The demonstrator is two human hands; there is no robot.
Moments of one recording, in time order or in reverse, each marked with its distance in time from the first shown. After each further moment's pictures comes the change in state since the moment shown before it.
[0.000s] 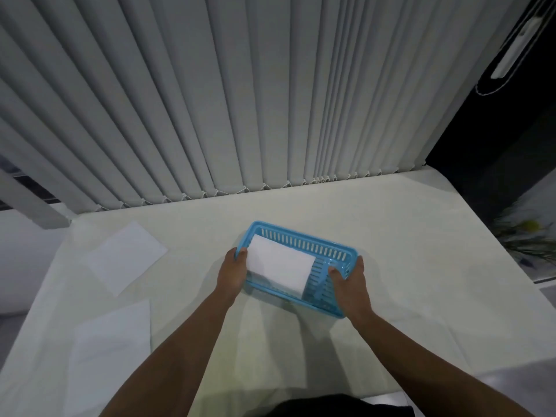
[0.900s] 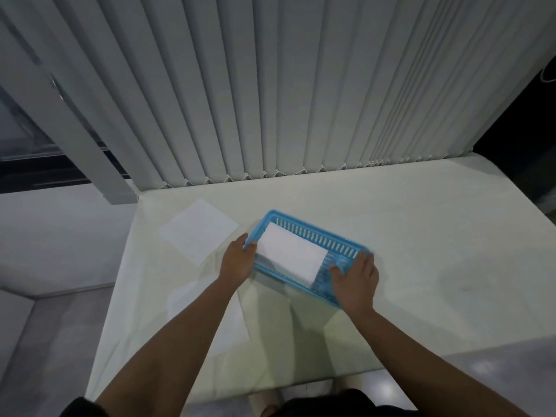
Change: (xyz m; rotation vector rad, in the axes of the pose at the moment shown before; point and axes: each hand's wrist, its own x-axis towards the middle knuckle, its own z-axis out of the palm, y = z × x) left_hand 0.018 -0.093 -0.173 0.213 -0.020 0.119; right_hand -0.125 -0.029 0.164 -0.471 0.192 -0.146
